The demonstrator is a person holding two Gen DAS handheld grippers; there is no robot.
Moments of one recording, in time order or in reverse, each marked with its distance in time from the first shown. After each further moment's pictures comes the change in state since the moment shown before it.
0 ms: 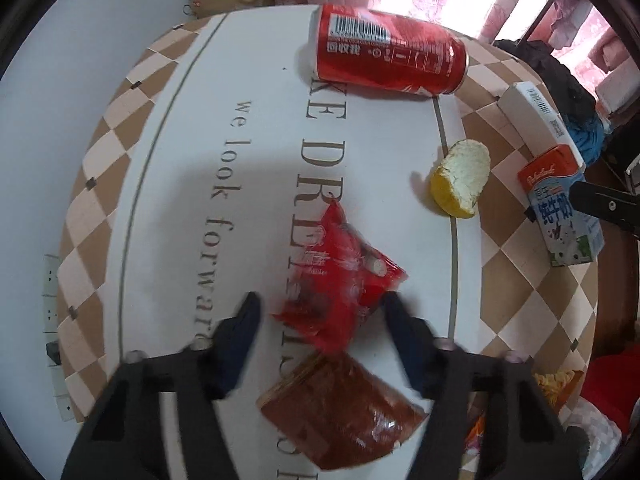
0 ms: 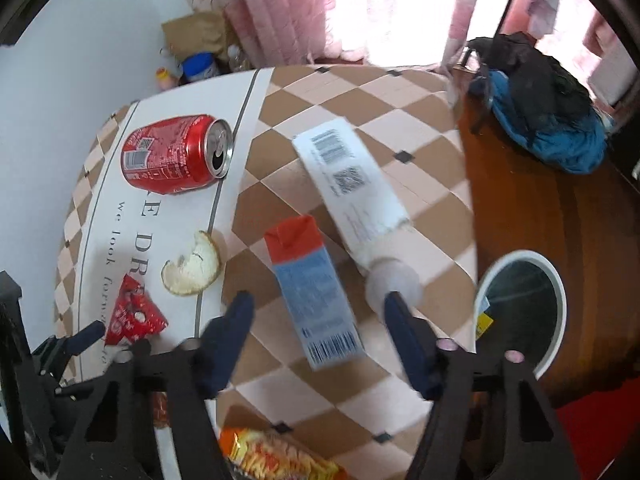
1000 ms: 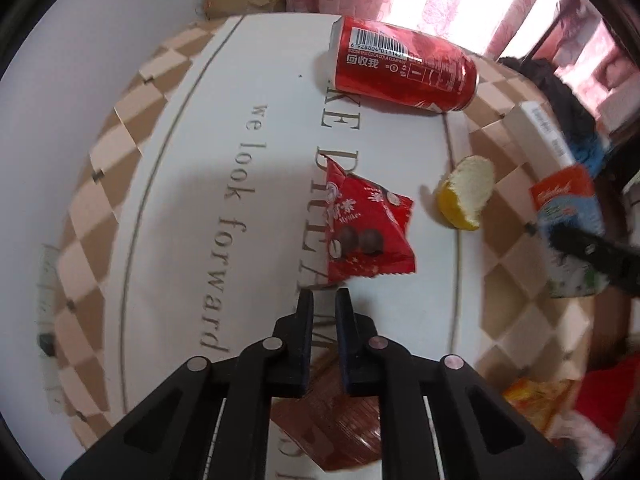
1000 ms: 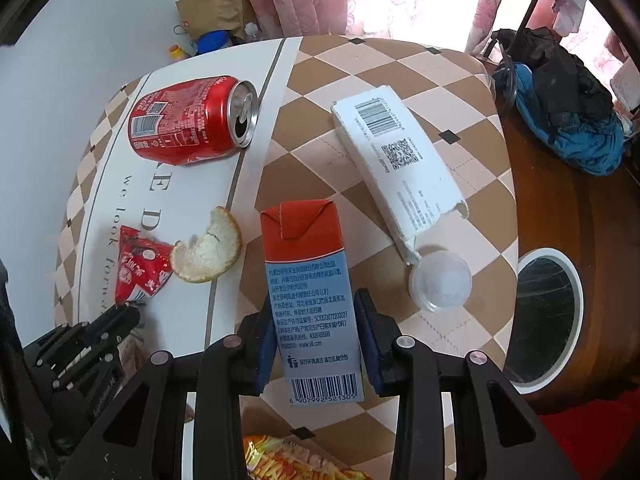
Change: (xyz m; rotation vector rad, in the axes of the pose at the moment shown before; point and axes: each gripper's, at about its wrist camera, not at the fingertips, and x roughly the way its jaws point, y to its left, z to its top) left arm -0.014 0.014 -0.006 -0.077 -0.027 -0.052; right arm 0.013 0.014 -0.013 -0.022 0.033 0.037
